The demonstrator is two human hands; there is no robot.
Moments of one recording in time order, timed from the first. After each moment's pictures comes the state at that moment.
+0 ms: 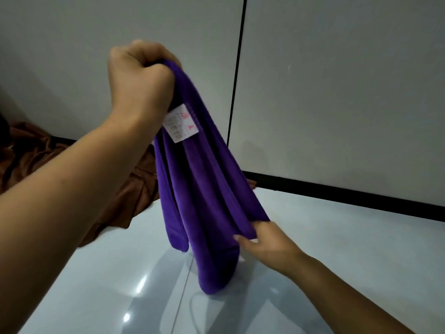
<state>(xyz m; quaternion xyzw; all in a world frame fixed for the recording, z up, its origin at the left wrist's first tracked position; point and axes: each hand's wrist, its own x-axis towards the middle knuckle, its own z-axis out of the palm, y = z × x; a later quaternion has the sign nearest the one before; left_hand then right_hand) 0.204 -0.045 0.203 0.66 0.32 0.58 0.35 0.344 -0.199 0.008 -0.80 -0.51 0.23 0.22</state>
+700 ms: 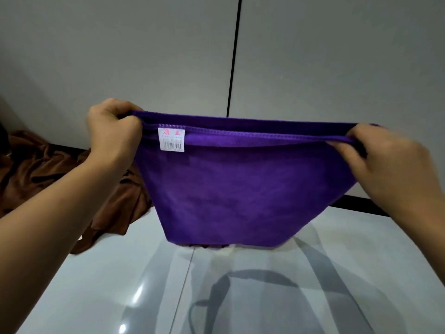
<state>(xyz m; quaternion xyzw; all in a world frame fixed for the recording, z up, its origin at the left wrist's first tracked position) 0.177 -0.006 0.152 0.65 0.41 0.56 0.32 0.425 -0.252 0.163 -0.75 -0.53 -0.34 0.19</state>
